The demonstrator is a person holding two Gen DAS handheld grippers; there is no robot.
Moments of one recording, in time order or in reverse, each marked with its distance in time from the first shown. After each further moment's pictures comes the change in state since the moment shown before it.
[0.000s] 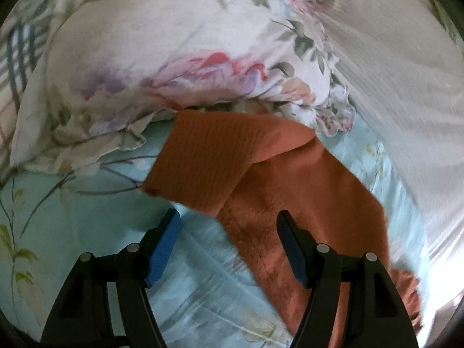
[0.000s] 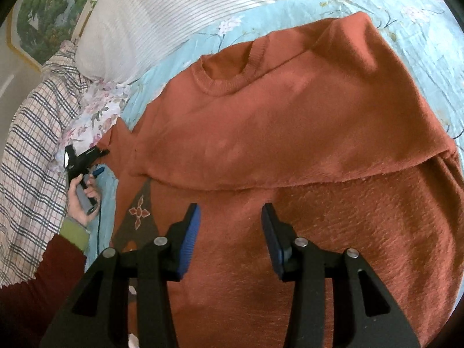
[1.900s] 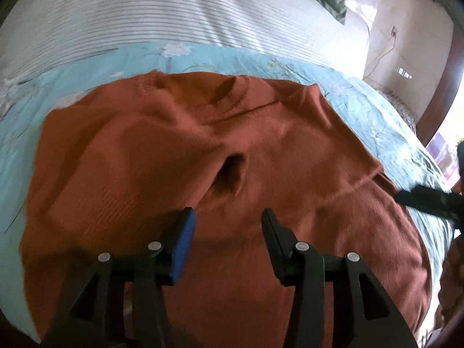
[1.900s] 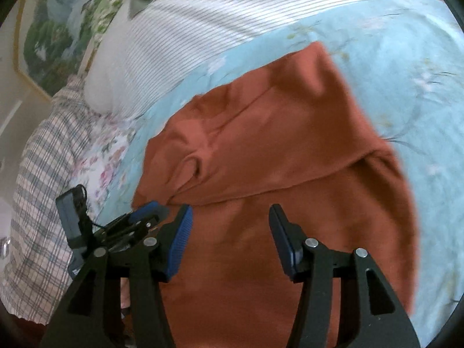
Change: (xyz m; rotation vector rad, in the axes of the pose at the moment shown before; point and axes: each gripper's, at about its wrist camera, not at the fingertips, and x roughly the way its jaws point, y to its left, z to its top) left arm -0.122 -0.268 -0.329 0.907 0.168 -0.483; right arm -0.060 -0.032 -0.012 0.058 -0.143 0.051
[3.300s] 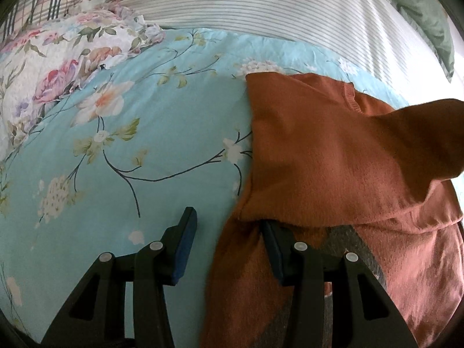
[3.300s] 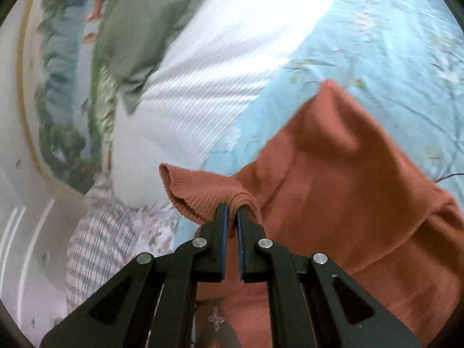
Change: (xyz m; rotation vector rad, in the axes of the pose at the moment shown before) left arm -0.046 0.173 -0.039 -0.306 -0.018 0.363; right arm 0.007 -0.013 0.052 0.365 -0.316 0.191
